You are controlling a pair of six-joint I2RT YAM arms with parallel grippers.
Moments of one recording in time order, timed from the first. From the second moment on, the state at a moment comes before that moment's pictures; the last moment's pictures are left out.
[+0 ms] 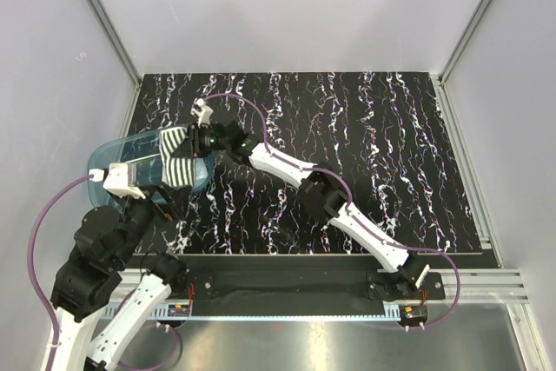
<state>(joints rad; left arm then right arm) -0.45 0.27 0.92 -0.87 -0.21 -0.35 0.91 2.89 2.64 0.04 -0.49 0.80</state>
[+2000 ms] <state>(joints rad) -0.42 0.28 0.87 -0.80 -0.20 -0.34 1.00 2.43 2.26 -0.16 -0.17 0.45</state>
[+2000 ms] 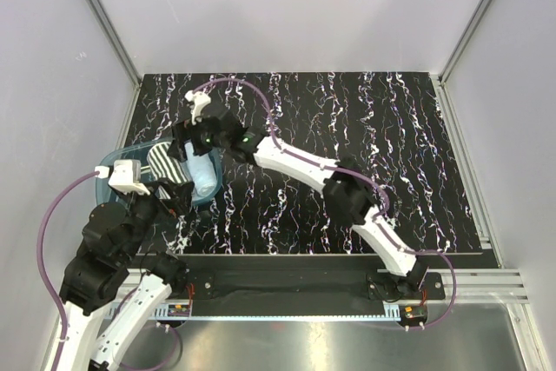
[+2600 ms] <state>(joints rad) -0.42 0.38 0.85 -0.79 -0.25 -0.33 0.98 1.49 1.37 -0.17 0.12 0.39</state>
